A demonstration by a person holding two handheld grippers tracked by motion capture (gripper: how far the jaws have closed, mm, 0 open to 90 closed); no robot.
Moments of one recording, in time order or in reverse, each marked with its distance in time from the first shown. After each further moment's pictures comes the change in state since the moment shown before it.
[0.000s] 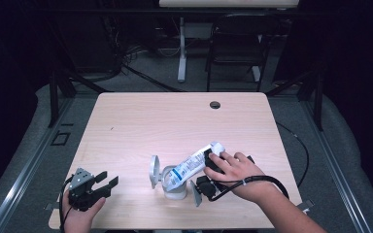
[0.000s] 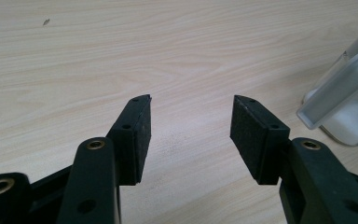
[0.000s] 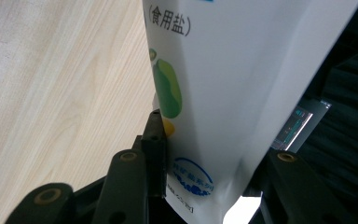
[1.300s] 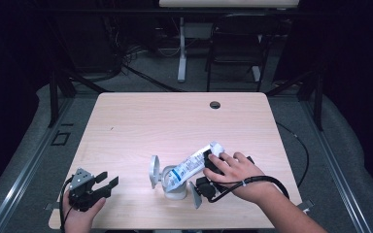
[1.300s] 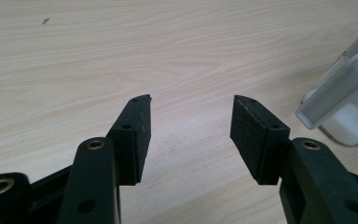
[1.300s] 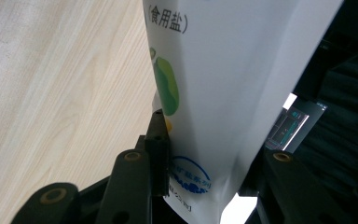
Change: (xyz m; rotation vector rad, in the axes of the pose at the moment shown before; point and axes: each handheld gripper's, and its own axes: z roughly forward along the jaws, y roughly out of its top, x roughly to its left) left arm 0.000 -0.001 0.000 0.002 0.000 -0.007; right arm -0.001 0.001 -0.004 -0.004 -0.004 -0.010
